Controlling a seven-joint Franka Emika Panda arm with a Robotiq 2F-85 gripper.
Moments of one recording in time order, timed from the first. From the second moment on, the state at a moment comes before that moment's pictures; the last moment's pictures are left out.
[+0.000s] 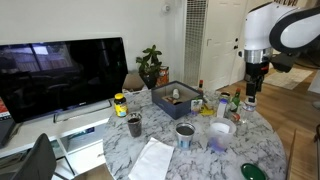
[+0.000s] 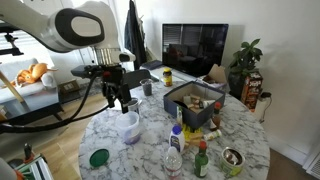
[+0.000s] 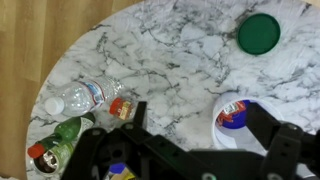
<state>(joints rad) -0.03 -0.43 0.04 -2.70 -0.18 2.12 0.11</state>
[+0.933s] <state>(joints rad) 0.00 -0.18 0.05 -2.69 -0.12 2.36 0.08</state>
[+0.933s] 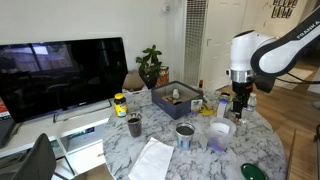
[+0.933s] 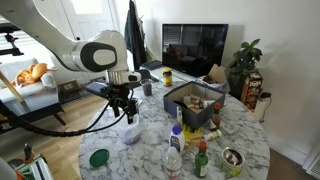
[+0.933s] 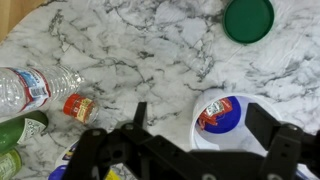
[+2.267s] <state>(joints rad) 0.00 0.11 0.03 -2.66 -0.10 2.69 0.18</state>
